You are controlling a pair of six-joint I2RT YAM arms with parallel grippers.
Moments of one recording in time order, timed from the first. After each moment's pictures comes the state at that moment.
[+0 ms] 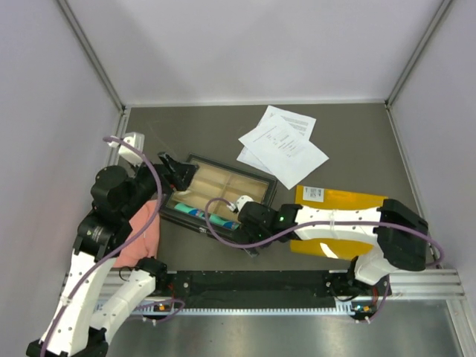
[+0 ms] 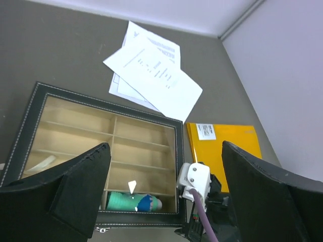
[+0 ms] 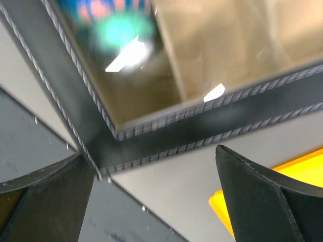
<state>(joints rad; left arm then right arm) -0.34 0.69 1.04 -0.54 0.17 -0.53 1.22 1.51 0.94 -0.55 0.15 0.33</state>
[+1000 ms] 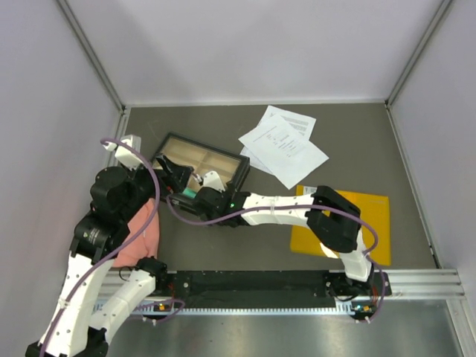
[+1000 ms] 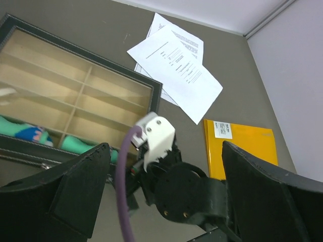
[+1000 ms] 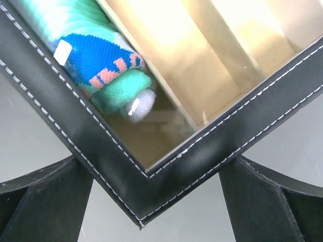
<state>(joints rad) -0.34 0.66 1.07 -0.65 0.06 -0.52 1.21 1.98 1.43 -0.42 0.48 0.53</state>
